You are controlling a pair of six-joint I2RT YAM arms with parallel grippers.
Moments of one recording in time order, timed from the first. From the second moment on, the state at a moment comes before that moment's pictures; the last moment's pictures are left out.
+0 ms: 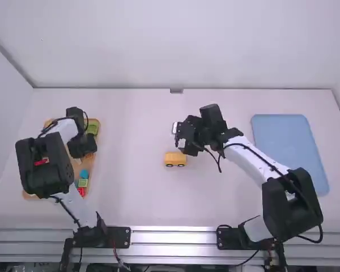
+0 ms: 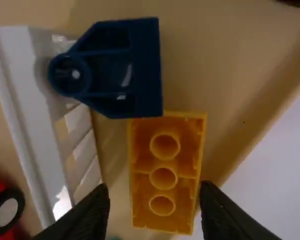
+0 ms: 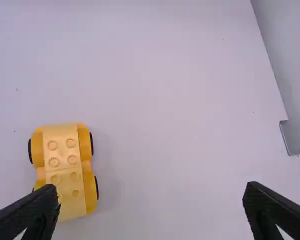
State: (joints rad) left arm 0.34 1.89 1.16 -0.74 -0.16 -0.19; right arm 0.42 1.58 0.99 -0.28 -0.43 -1.00
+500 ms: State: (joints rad) left arm 0.34 1.89 1.11 -0.69 -0.15 -0.21; right arm 0.42 1.58 0.99 -0.28 -0.43 -1.00
